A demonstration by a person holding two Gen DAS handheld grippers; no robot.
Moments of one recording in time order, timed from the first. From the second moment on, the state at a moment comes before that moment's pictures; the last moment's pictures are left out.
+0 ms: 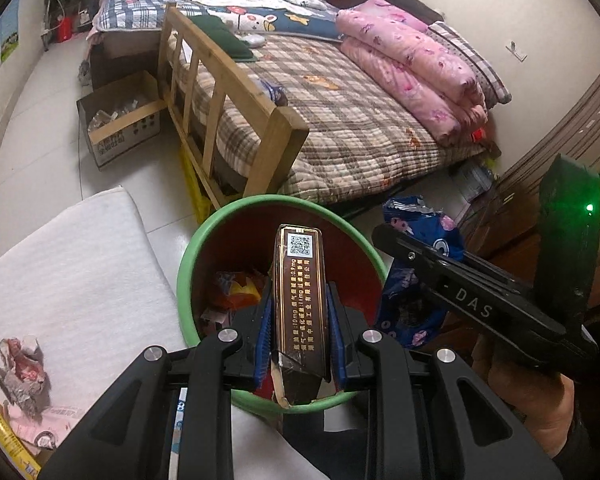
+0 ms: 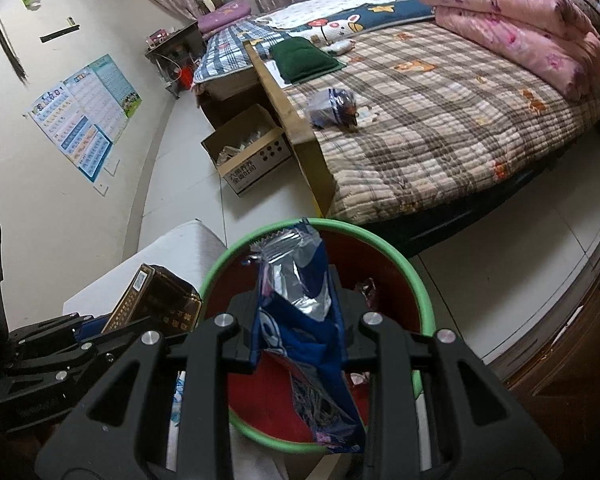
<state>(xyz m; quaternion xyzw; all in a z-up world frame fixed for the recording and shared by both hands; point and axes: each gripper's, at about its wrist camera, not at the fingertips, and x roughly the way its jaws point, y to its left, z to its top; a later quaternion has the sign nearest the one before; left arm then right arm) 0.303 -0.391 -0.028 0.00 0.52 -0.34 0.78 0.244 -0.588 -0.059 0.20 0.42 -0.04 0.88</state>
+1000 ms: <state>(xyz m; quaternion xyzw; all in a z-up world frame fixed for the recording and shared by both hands) 0.291 -0.290 0.012 -0.05 0.47 -0.26 0.84 0.221 -0.532 -0.016 0.15 0.40 -0.05 0.90</state>
